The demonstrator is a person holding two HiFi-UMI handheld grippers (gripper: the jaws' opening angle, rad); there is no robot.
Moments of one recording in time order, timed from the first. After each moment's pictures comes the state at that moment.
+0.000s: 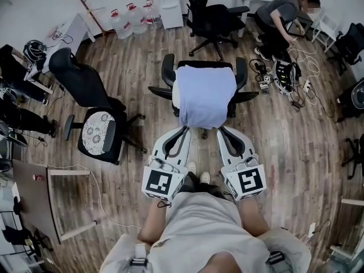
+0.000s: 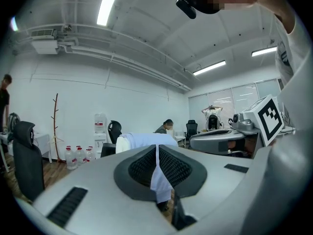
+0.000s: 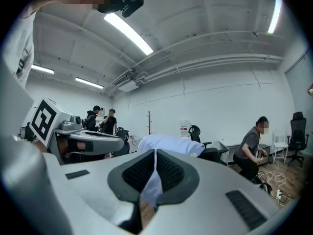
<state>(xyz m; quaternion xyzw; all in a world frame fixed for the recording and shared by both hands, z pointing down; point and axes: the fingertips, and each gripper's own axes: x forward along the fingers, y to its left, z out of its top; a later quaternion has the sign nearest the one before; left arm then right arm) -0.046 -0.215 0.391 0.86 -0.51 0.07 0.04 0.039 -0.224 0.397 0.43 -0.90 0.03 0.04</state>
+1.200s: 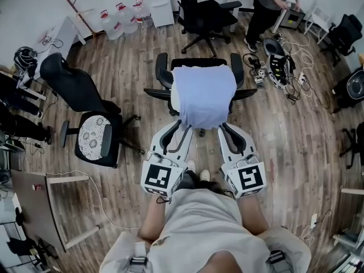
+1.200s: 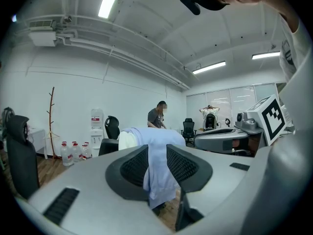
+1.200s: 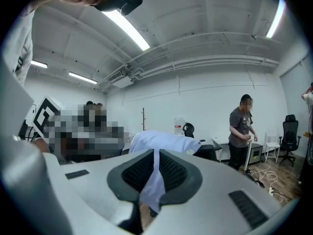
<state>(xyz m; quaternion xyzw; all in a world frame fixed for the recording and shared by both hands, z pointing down) -0.054 -0.239 0.407 0.87 -0.49 0.08 0.06 0.041 -0.237 0.408 0.46 -0.88 0.04 0.06</state>
